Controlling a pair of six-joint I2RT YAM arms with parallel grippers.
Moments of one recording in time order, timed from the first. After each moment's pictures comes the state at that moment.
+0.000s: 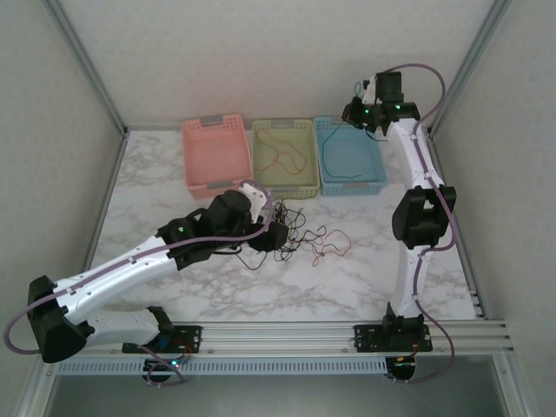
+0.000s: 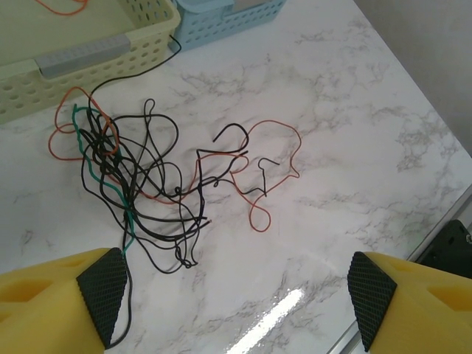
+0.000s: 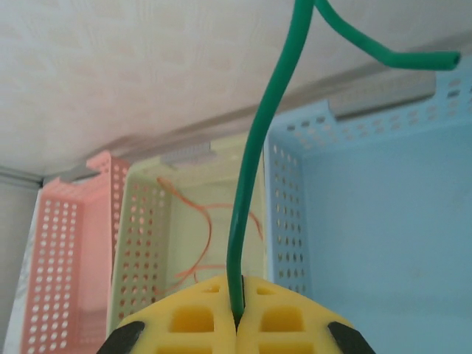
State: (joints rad) left arm -0.95 1.18 1.05 -0.50 -0.02 -0.45; right arm 0.12 2.14 2.21 -0.81 -0.39 0.42
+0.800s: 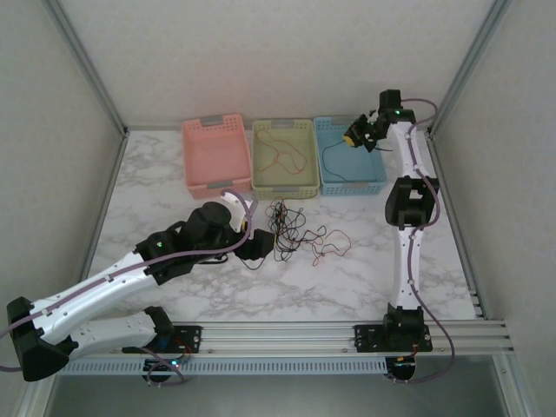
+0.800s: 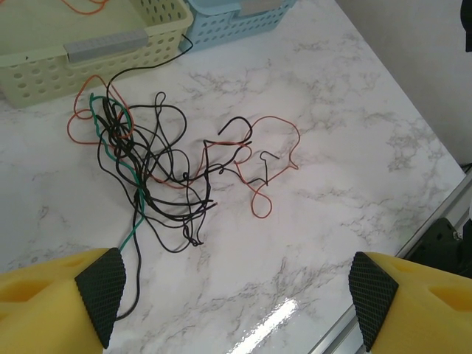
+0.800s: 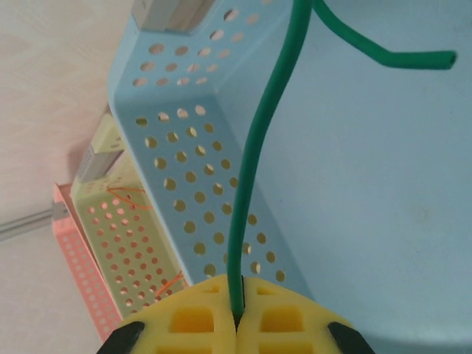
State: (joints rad) left arm -0.95 1.00 0.93 -0.51 -0.04 -0.48; right arm 0.01 2.59 2.59 -1.02 -0.61 0.75
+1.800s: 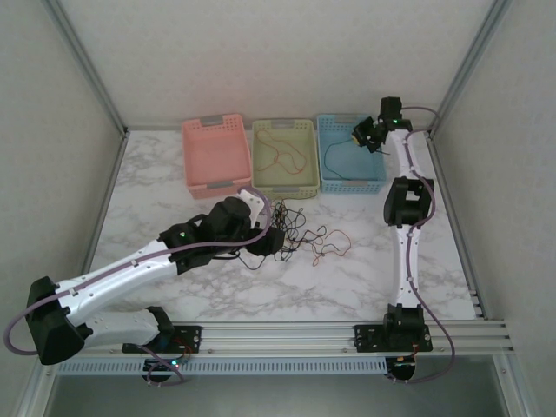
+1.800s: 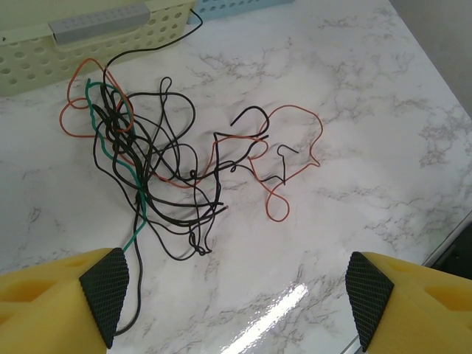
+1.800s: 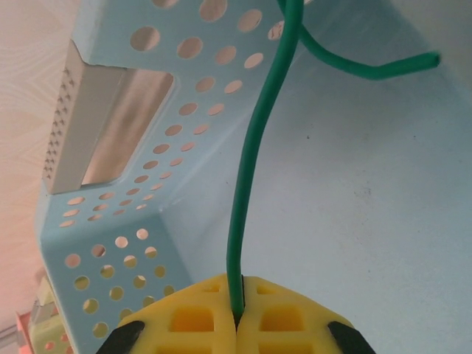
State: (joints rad) left arm -0.95 1.16 0.97 -0.47 -0.05 -0.48; right arm 0.00 2.70 2.62 -0.81 -0.42 0.86
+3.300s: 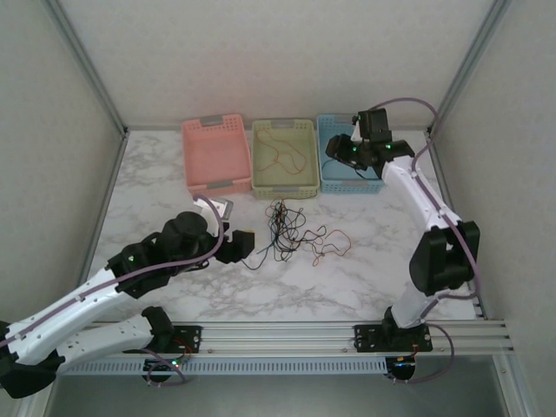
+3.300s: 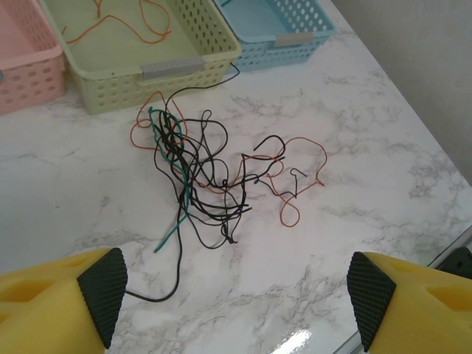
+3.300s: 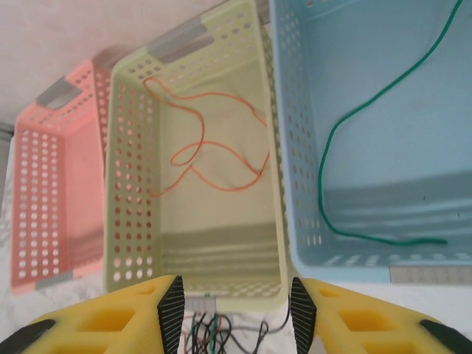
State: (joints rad) left arm -0.95 0.81 0.90 -0.61 -0.17 -0.52; right arm 0.28 1.65 1.52 -0.62 -0.20 0.52
